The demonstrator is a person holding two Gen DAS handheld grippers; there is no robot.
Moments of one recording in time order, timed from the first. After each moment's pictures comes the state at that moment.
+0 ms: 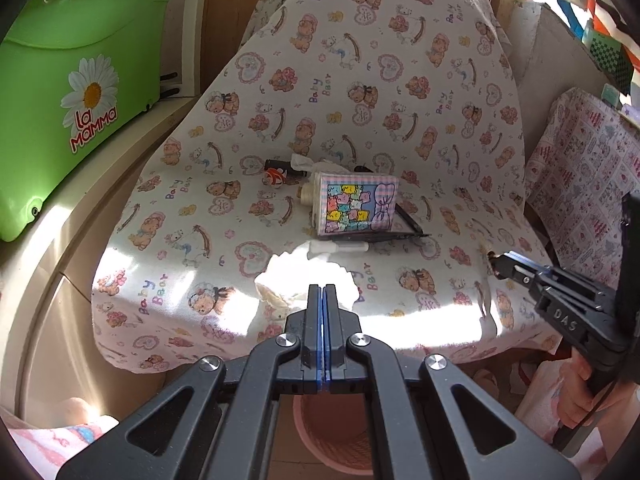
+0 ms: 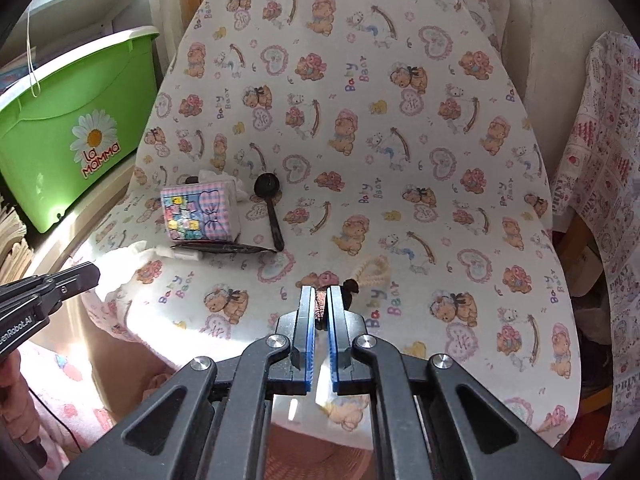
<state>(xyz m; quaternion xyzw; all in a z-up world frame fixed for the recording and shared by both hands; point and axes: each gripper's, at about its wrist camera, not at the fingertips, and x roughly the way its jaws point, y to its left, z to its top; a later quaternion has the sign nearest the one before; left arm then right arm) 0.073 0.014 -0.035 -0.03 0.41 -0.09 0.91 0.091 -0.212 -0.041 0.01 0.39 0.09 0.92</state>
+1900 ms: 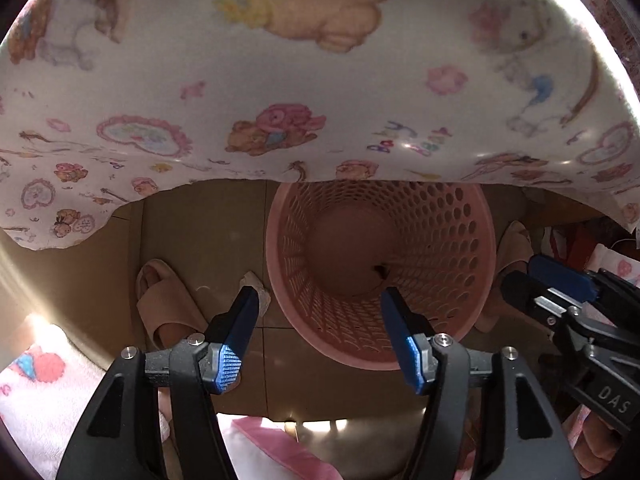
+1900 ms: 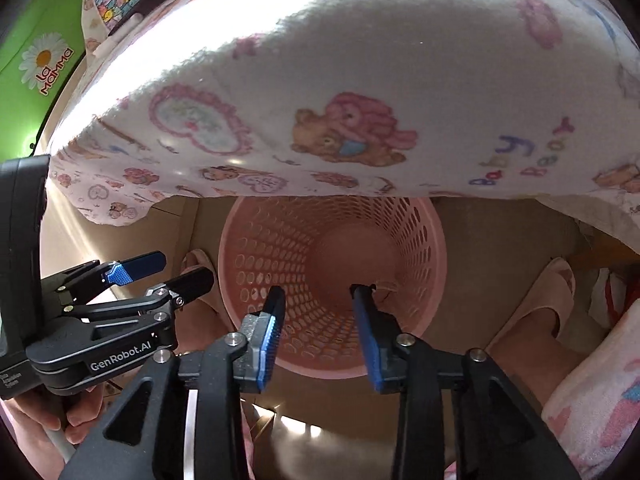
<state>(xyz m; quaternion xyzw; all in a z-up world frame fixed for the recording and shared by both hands) 0.071 -0.032 -0.198 0.03 0.68 -0.09 0.73 0.052 -0.207 -0.188 0.10 0.64 0.08 0.76</state>
